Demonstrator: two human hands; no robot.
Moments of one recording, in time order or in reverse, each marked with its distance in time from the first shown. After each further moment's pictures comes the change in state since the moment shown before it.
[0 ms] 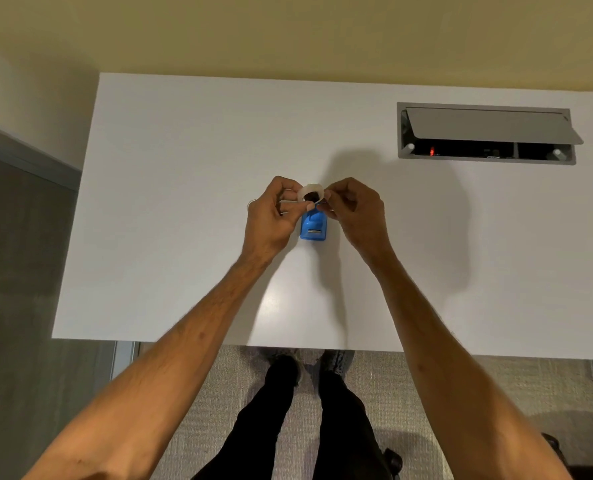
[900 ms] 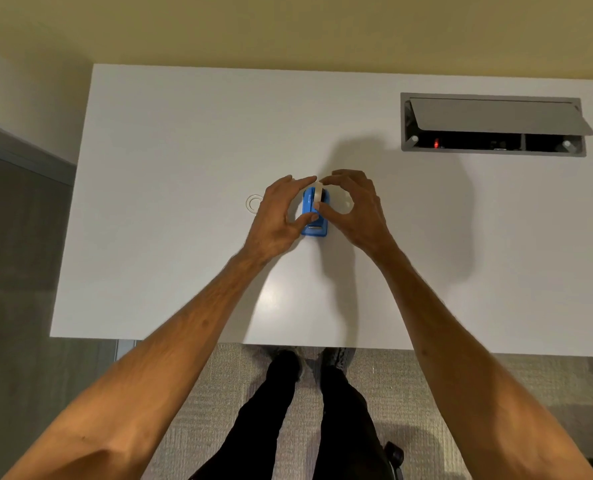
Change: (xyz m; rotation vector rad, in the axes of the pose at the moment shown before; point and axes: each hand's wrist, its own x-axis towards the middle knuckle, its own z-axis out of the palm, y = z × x) left_hand 0.010 -0.029 0.009 0.350 -0.245 0.139; right_hand 0.017 0.035 -0.003 -0.436 -0.062 -0.255
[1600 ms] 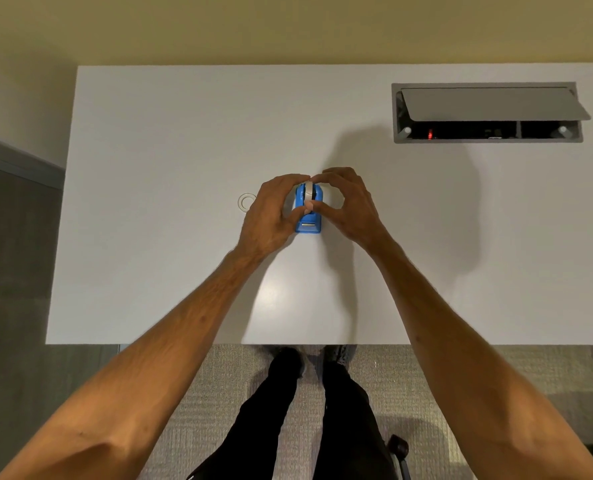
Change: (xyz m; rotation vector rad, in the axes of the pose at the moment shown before) left_hand 0.008 0.002 0.005 0.039 0.018 -0.027; right_hand 0.003 -0.005 -0.004 0.003 -0.107 0.073
